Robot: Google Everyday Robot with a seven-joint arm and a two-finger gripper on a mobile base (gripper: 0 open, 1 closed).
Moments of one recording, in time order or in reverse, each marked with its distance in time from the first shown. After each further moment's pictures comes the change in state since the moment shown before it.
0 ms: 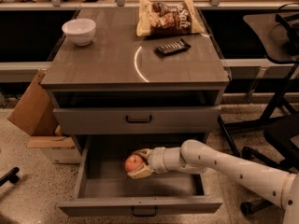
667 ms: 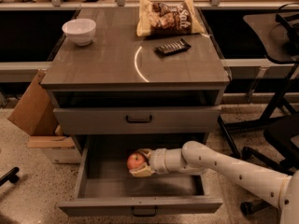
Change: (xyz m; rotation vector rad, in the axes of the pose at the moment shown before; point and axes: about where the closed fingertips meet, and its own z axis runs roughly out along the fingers) arm 0.013 -0.003 0.002 -0.006 -0.012 0.032
